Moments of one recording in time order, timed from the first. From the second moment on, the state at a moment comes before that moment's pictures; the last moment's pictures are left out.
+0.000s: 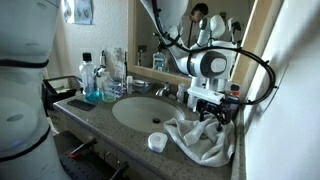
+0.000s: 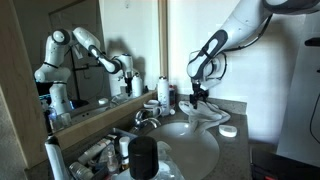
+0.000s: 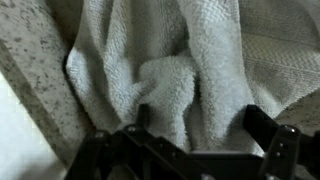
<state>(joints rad) -0.30 0.33 -0.28 -2.04 -0.09 2.38 -0.11</state>
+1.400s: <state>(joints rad) -0.27 0.29 -0.35 -2.04 -0.13 2.23 0.21</state>
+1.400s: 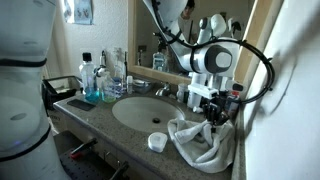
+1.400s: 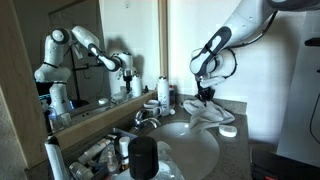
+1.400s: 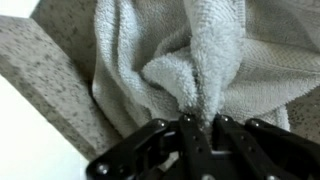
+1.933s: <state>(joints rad) -0.23 -0.01 -0.32 -2.08 -0.20 1.95 0.48</state>
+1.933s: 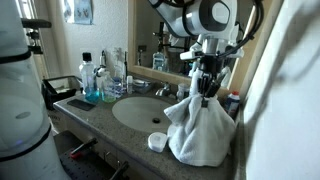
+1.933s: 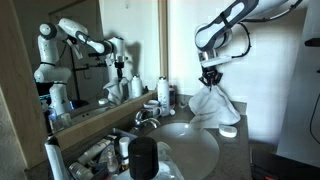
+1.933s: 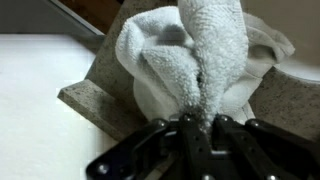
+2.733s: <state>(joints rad) -0.17 -0.38 -0.06 -2.09 -0.17 1.88 0.64</state>
